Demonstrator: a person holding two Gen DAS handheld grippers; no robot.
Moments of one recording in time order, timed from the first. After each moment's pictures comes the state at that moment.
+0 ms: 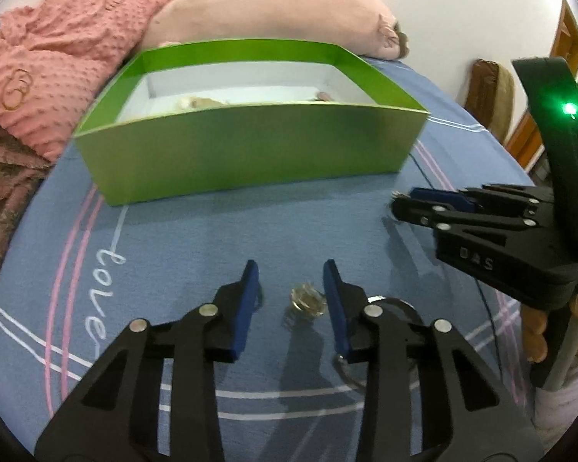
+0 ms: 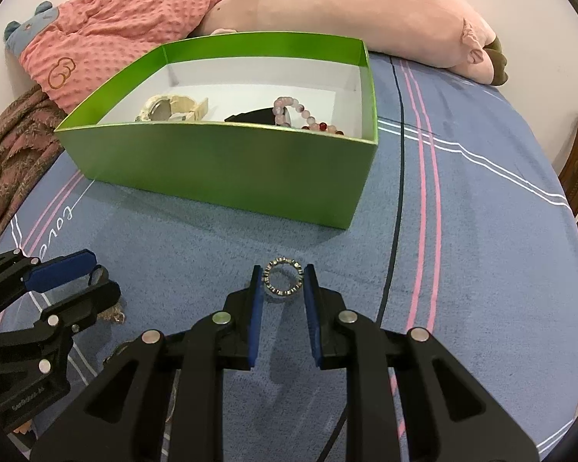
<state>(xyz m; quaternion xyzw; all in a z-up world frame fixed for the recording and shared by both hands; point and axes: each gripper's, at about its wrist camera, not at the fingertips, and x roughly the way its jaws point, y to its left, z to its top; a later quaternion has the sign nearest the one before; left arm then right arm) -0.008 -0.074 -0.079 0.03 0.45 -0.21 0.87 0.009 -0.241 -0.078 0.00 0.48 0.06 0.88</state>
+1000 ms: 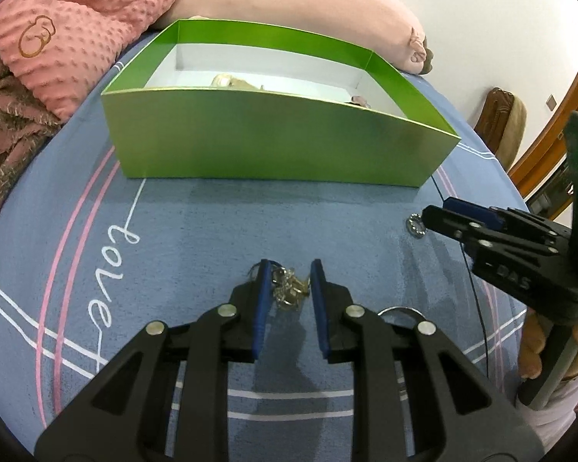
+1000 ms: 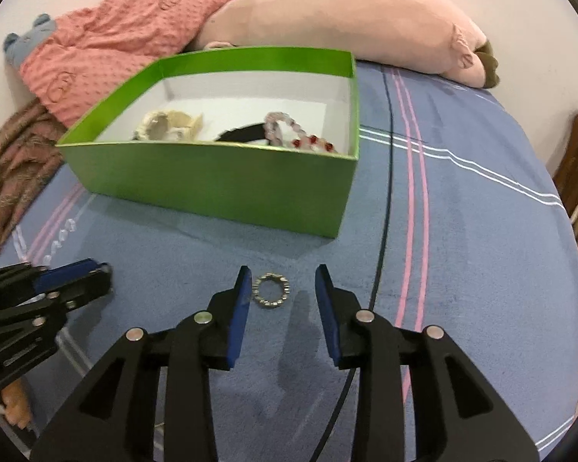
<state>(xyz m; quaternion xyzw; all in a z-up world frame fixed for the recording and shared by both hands) 0.007 -0.048 -0.083 -0.04 0.47 -0.18 0.86 0.003 -0.247 -0.066 0.01 0.46 0.07 0.88</state>
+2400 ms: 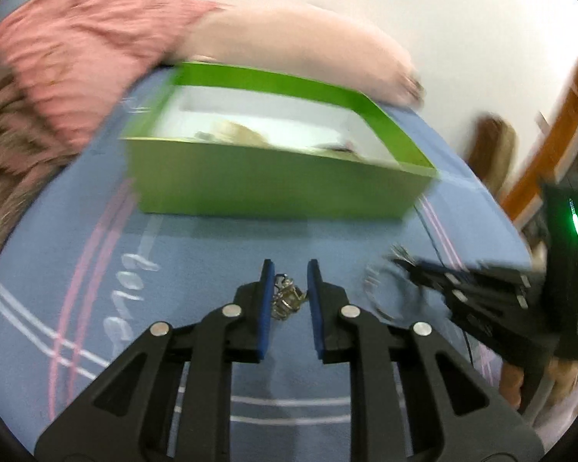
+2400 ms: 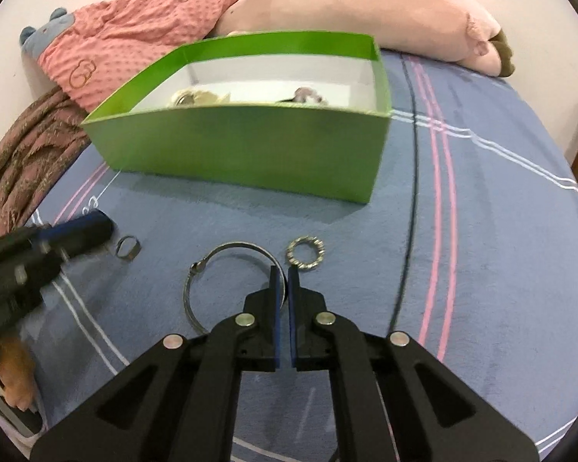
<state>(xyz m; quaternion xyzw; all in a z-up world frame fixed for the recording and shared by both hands) -0.006 -0.028 -0.062 -0.07 0.40 -0.16 0.90 -0.014 -0.239 -0.080 0.02 0.46 0.08 0.88</state>
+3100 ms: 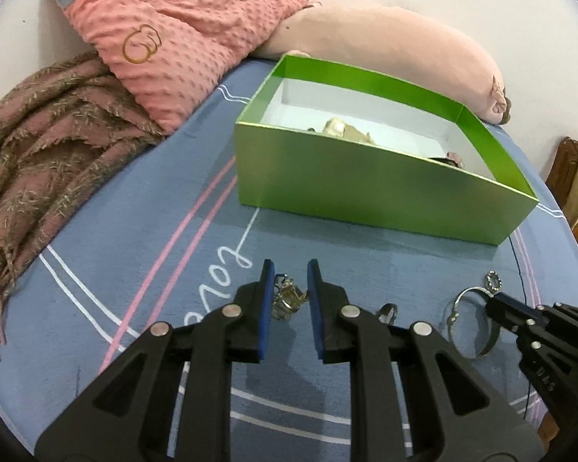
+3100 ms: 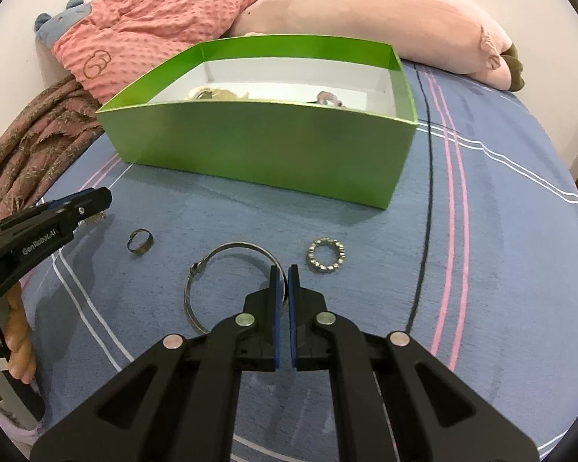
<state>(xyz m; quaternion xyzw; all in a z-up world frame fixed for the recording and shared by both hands) 0.001 -0.014 -0.072 -0.05 0.41 -0.01 0.91 -0.016 -0.226 -0.084 0.00 0.46 0.11 0.88</state>
